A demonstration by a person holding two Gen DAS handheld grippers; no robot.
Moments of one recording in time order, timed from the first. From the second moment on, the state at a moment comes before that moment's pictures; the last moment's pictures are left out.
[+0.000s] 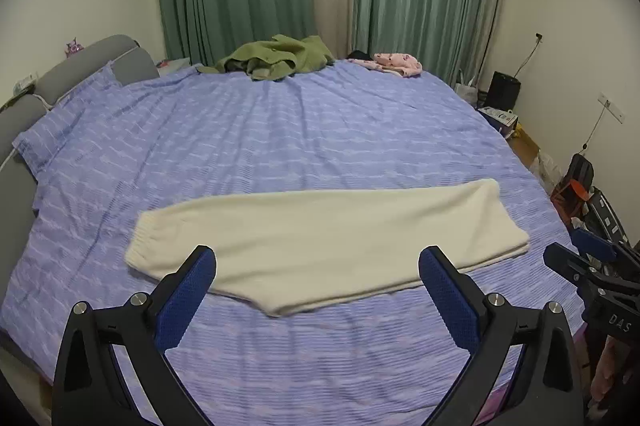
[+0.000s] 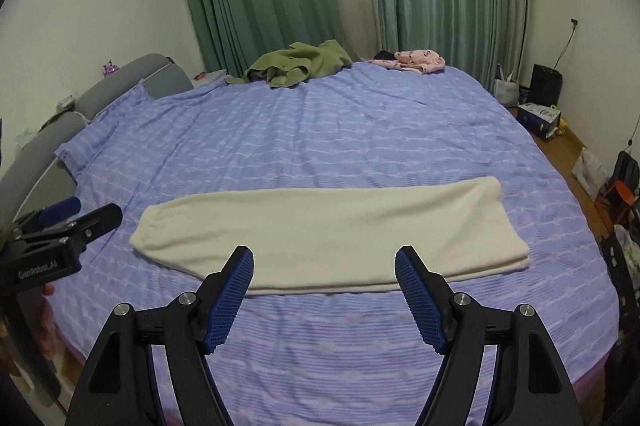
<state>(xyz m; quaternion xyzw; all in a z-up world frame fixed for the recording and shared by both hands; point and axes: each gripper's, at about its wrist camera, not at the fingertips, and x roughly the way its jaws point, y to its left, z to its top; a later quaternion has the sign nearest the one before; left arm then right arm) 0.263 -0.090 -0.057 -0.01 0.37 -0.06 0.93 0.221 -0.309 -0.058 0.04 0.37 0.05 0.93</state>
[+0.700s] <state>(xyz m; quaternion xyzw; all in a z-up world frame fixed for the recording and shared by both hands) 0.329 -0.319 -0.121 0.01 0.40 -0.05 0.92 0.279 -0.552 -0.122 0.08 0.40 0.01 0.91</state>
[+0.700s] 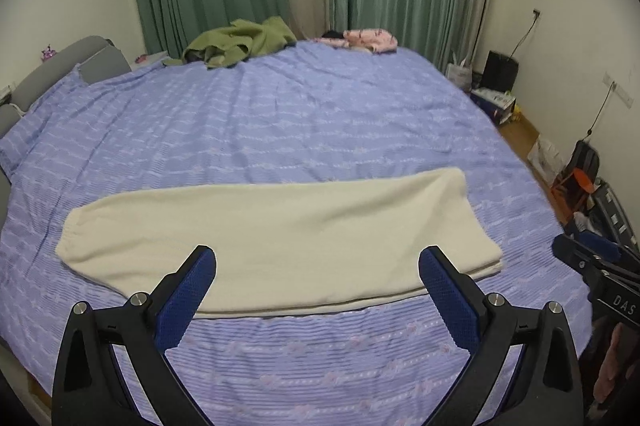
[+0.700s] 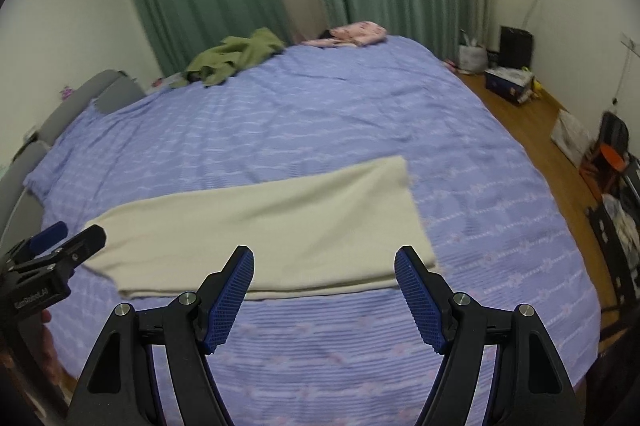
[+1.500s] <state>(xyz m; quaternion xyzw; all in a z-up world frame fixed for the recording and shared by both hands) 0.419 -0.451 -0.276 0.08 0.47 -0.10 0.87 0.377 -0.657 -0.317 0.18 0.48 -0.08 0.86</state>
